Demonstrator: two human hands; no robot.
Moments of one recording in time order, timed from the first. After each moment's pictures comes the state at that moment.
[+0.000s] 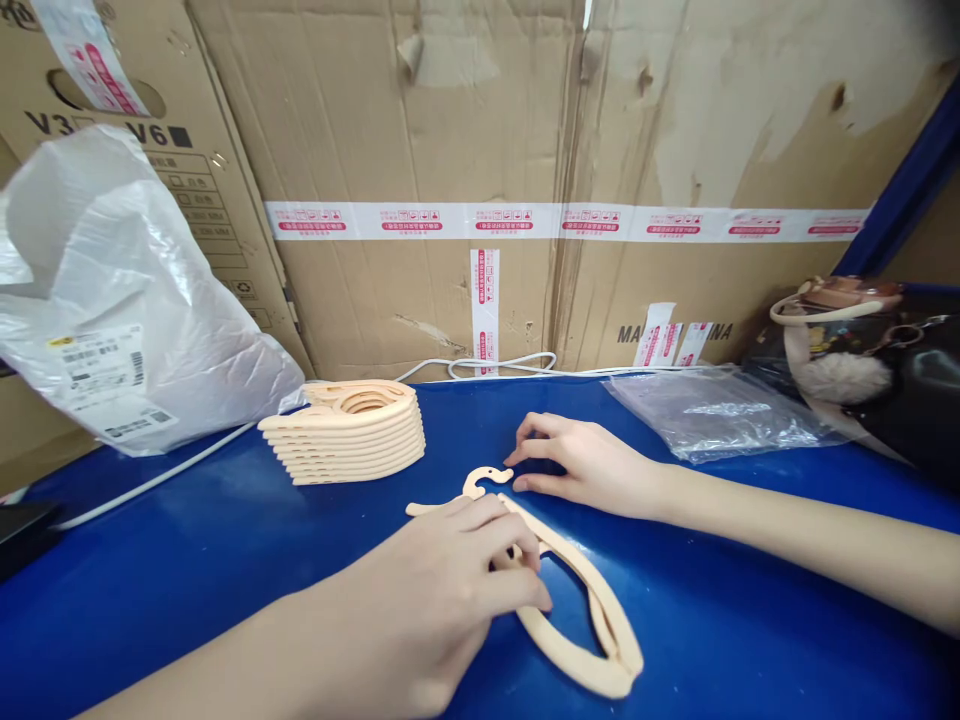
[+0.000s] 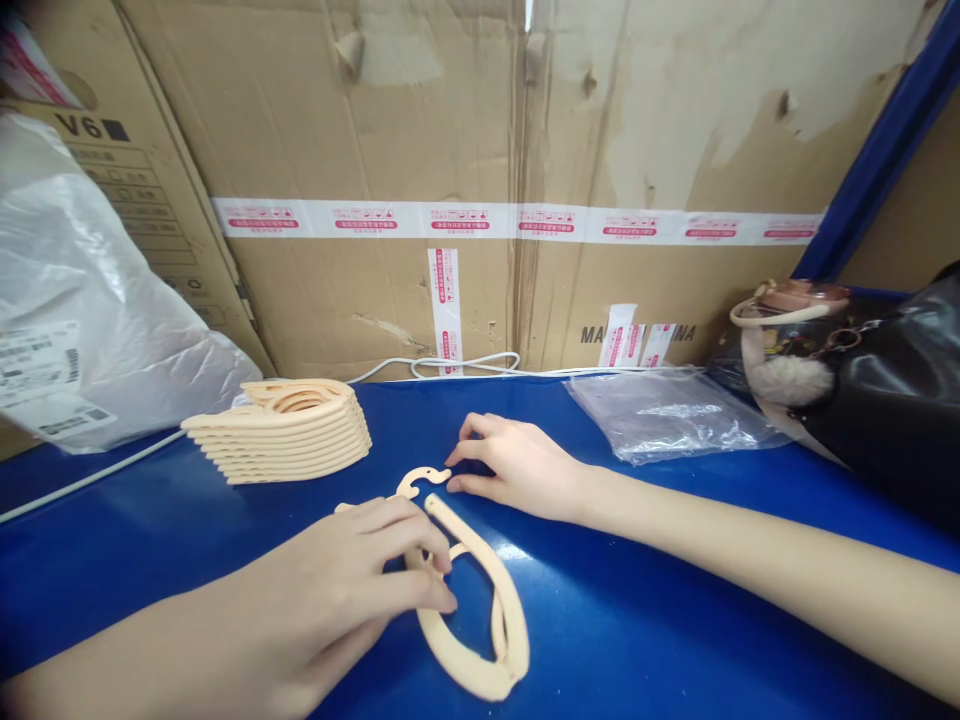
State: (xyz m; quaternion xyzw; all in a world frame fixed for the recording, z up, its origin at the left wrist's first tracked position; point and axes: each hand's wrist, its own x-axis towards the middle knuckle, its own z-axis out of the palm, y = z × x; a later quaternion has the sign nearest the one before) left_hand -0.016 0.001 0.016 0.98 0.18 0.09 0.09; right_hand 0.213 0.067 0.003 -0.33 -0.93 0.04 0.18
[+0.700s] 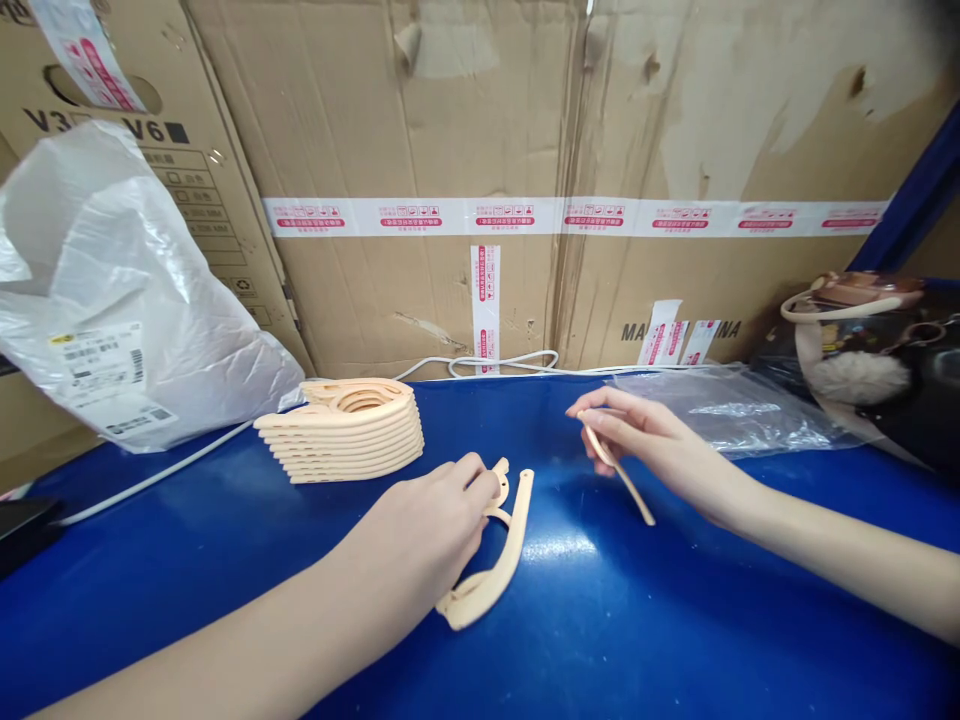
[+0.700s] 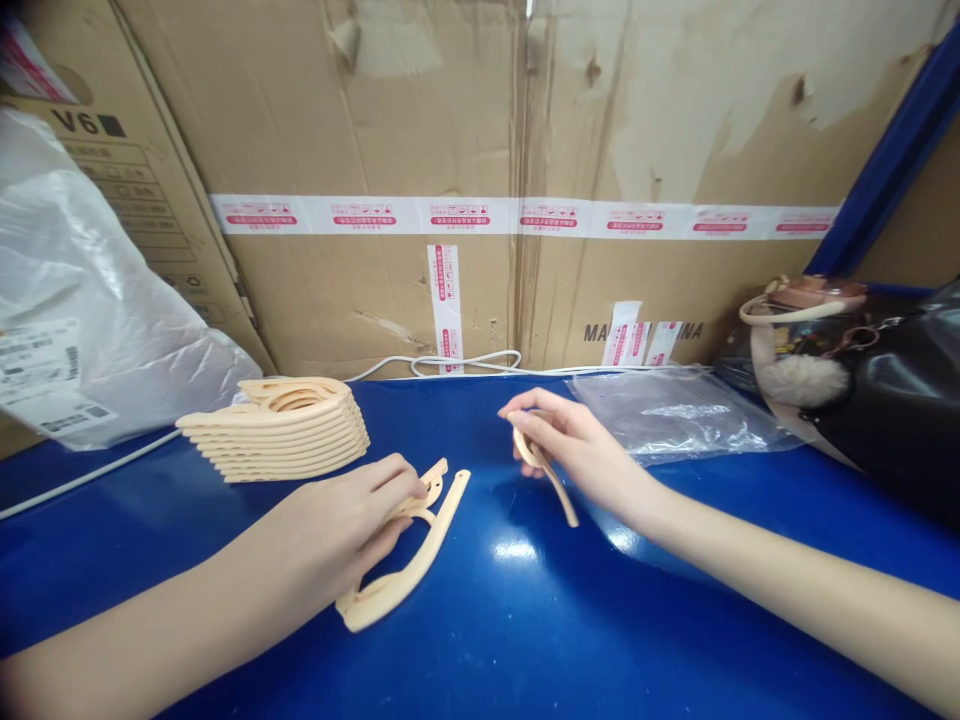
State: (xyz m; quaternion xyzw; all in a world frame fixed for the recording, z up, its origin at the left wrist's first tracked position) left_hand -0.003 0.024 0.002 0.92 0.38 0.07 -0.08; right_hand 0.247 0.048 0.013 -0.43 -0.71 0.39 0.40
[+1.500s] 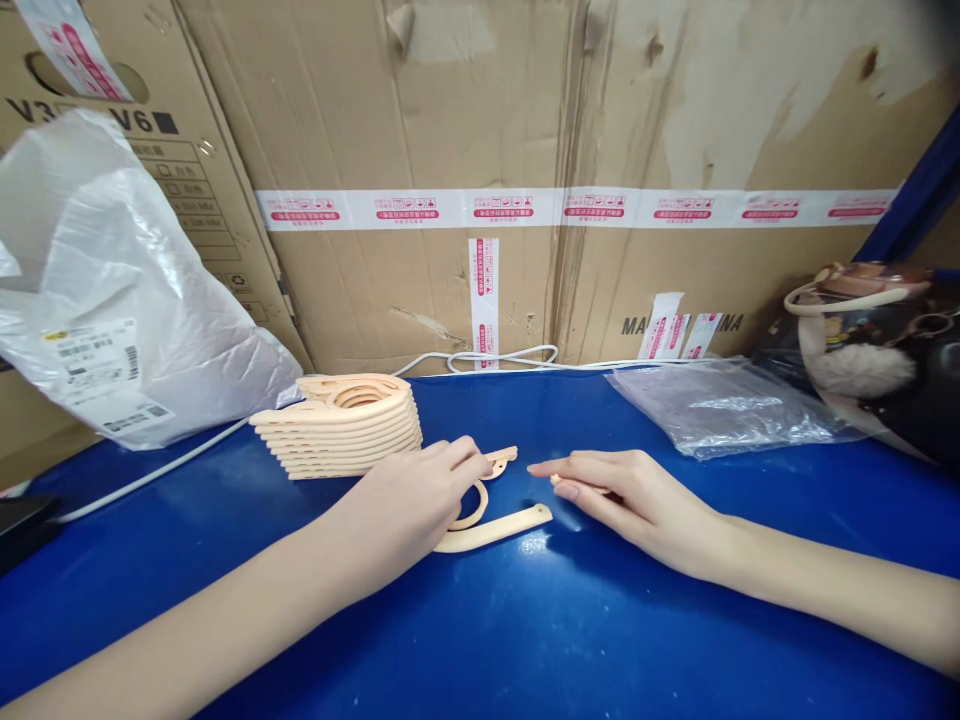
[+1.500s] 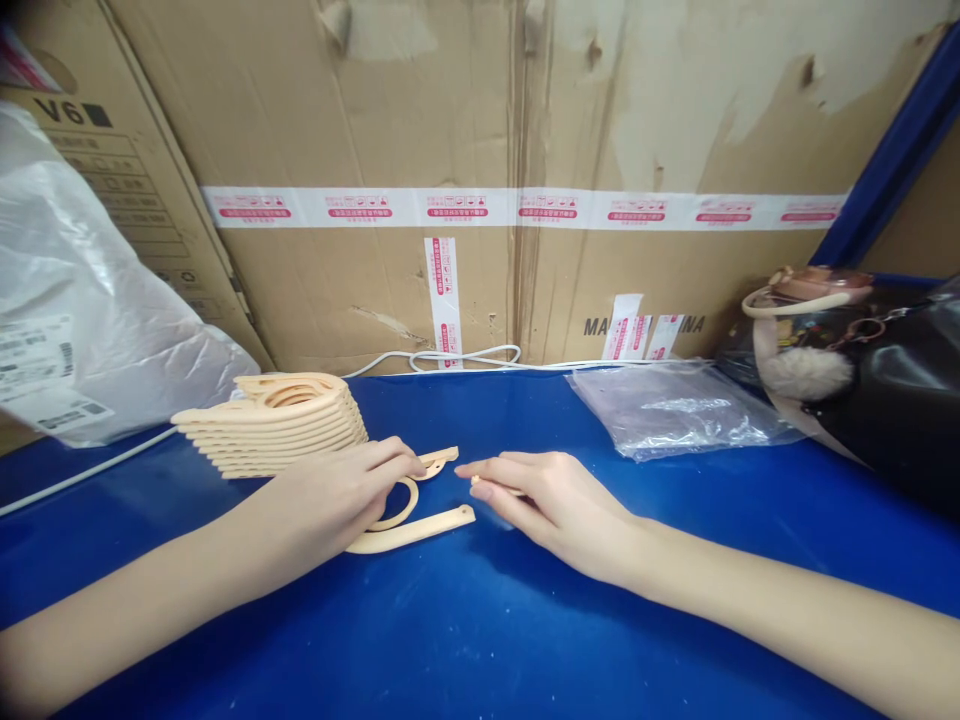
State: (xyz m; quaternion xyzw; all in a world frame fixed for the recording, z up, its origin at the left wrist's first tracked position) left_hand -0.013 0.040 0.010 0.93 0.36 0.07 -0.08; right_hand 0.240 0.029 -0.010 -0.35 -0.89 0.16 0.25
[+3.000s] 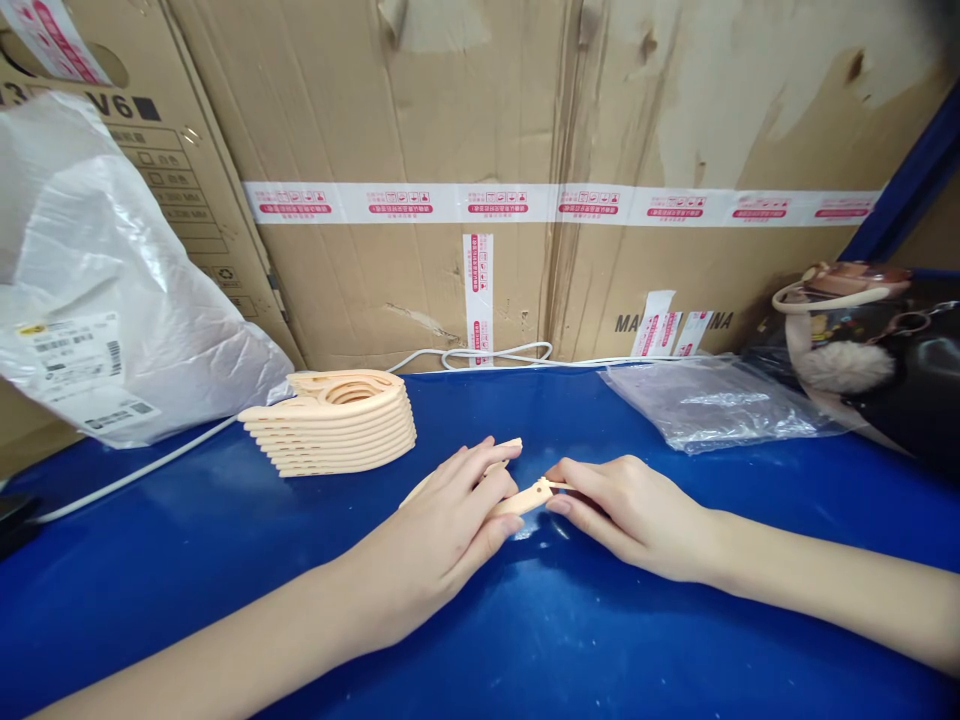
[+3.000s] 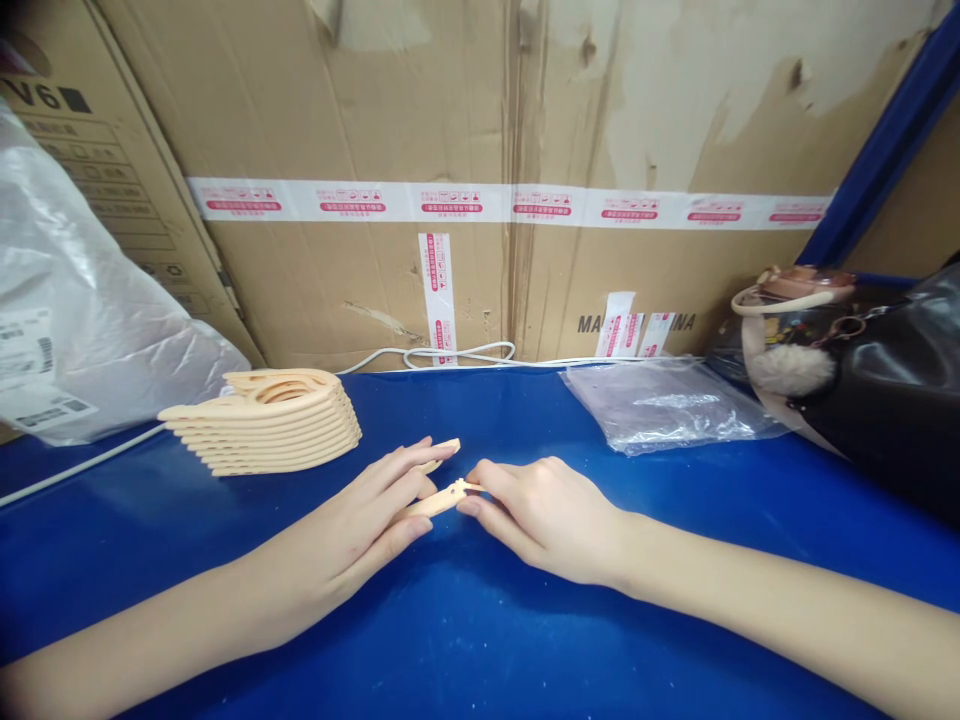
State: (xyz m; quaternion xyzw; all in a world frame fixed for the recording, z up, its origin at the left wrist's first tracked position) left_hand 0.001 0.021 -0.008 0.92 0.32 0.15 0.14; right_hand 0.237 0.023 -0.014 -0.35 -0.92 0.05 0.18
